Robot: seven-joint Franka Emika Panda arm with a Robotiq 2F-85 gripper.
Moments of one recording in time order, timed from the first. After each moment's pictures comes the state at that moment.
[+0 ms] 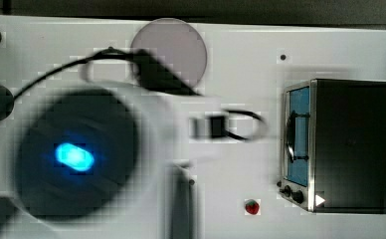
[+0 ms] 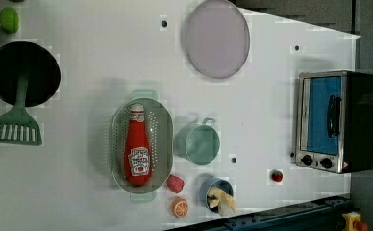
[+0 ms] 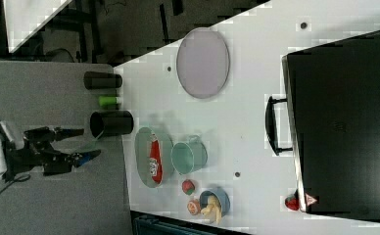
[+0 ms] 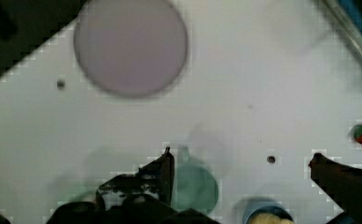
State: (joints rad) arm -0.13 -0.19 0.27 -1.81 0.02 0.10 -0.01
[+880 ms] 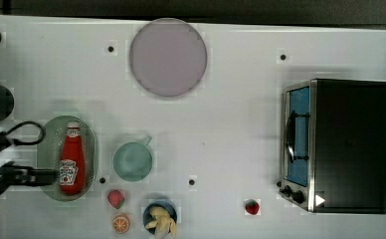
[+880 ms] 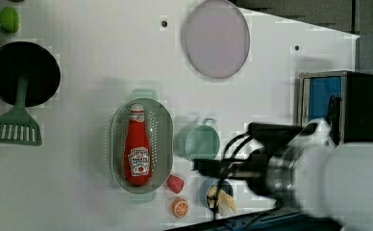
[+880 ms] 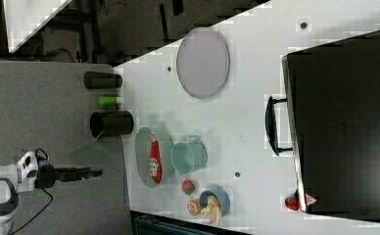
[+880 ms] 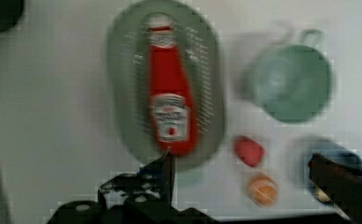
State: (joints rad) arm -0.04 0.02 0.75 -1.91 0.03 0.27 -0.01
